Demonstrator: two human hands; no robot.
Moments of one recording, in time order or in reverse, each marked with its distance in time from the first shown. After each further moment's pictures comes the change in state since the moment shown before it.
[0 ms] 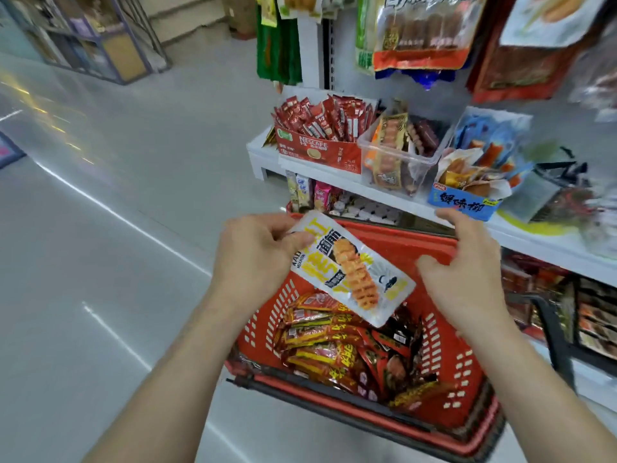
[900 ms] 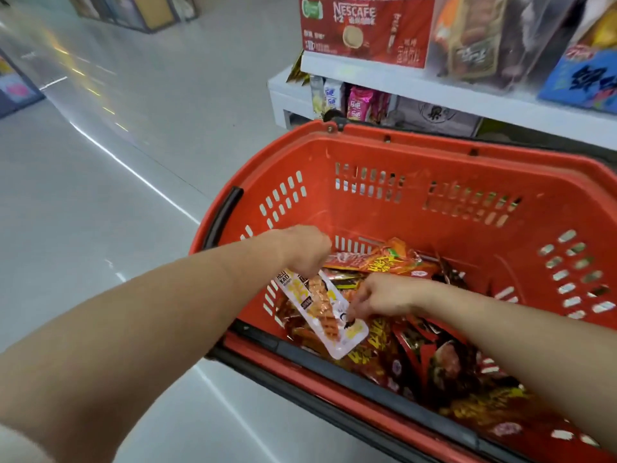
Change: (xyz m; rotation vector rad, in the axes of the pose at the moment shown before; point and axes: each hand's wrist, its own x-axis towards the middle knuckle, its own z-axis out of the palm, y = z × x) left_hand 0.060 -0.230 0.171 1.070 -1.026 0.256; right_hand 0.031 0.173 0.253 -0.309 -1.303 -0.119
